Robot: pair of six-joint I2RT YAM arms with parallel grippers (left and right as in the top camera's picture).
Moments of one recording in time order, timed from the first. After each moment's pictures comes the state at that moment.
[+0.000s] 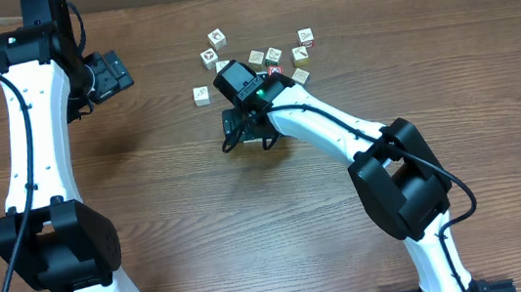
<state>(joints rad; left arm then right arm) 0.11 1.96 1.96 -1.29 -0.03 -0.37 0.67 2.21 1.72 -0.83 0.10 0.61</state>
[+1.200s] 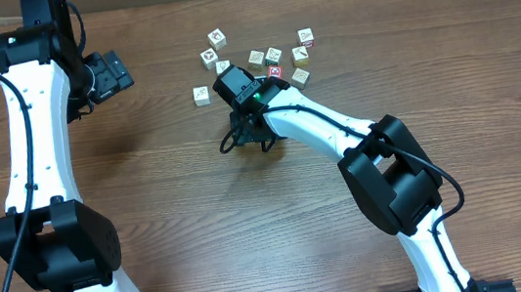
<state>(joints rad) 0.11 1.96 1.96 -1.29 -0.03 -0.37 0.67 2.25 1.72 -0.79 0.11 0.62</state>
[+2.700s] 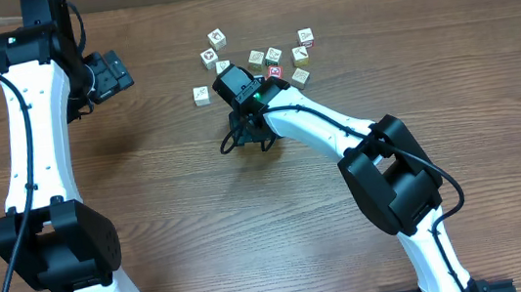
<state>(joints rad) 0.11 1.96 1.96 -1.29 -0.03 -0.37 0.67 2.25 1.72 -0.78 0.10 0.57</state>
